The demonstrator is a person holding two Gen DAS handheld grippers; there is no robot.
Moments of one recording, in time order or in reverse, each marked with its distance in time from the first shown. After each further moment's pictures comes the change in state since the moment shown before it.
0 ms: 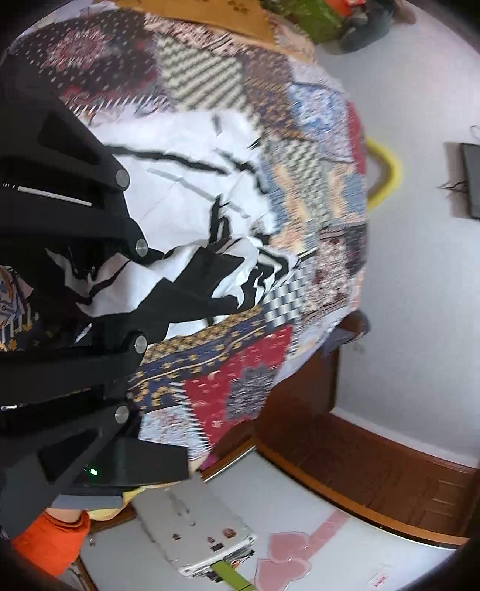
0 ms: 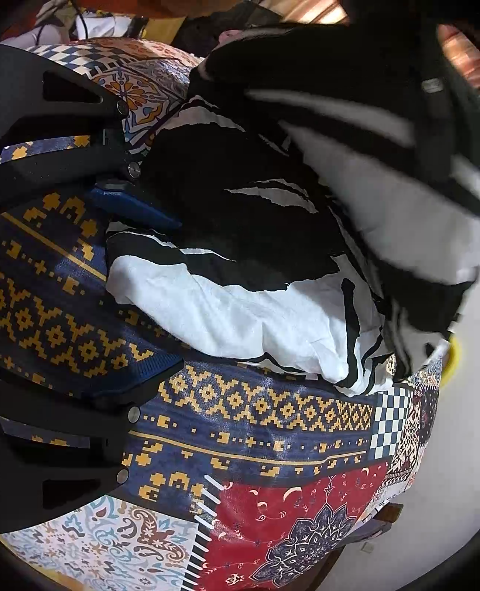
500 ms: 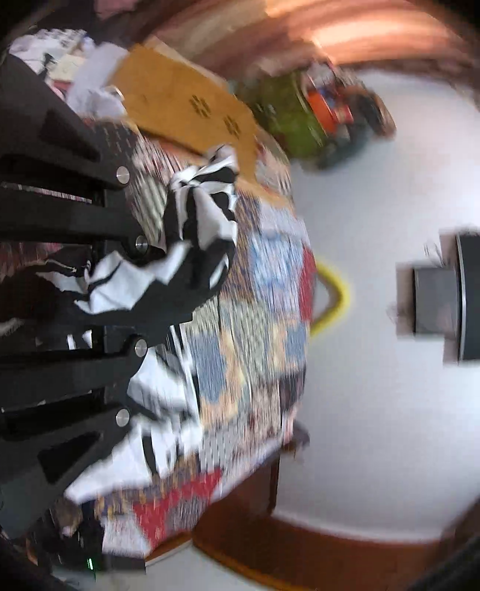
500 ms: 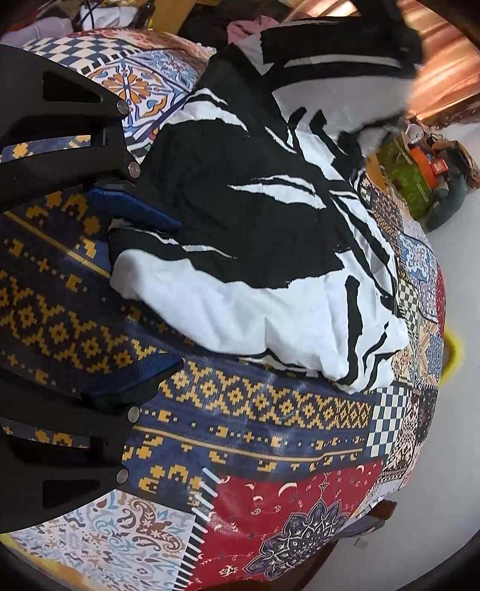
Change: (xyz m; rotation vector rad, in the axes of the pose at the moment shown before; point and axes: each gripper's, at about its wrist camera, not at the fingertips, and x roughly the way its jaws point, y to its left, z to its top) left arm -0.089 0.088 0.003 -0.096 -0.252 0.404; right arm 0.001 0.005 0.000 -0.021 0.015 -0.041
